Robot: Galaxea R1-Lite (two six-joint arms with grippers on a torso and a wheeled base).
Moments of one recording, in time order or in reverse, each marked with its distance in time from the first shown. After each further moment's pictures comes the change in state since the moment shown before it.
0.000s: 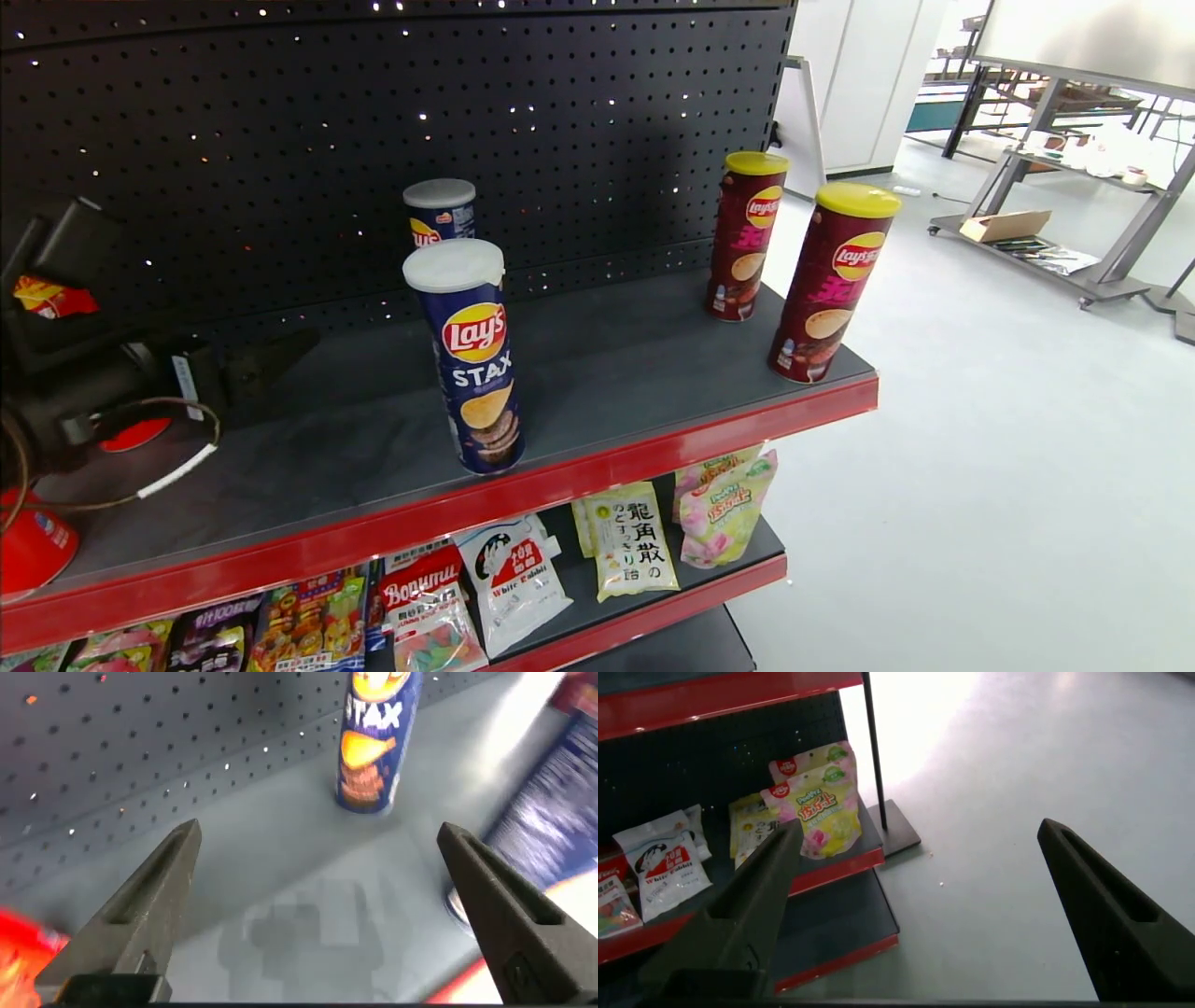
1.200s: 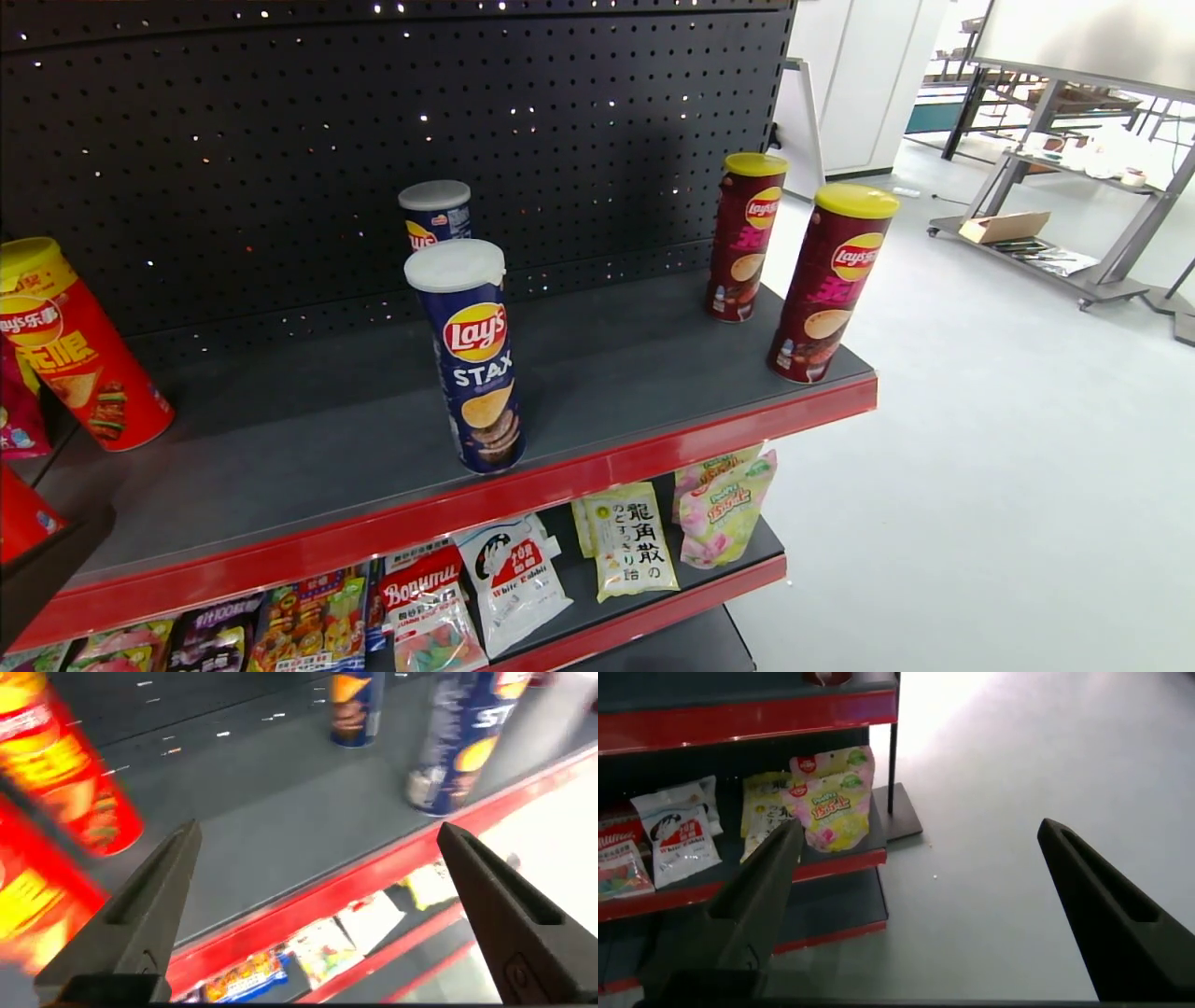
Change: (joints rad) left arm 0.006 -0.631 0.130 0.476 0.057 -0.013; right arm 0.023 0.511 -0.291 -0.091 0.077 -0.127
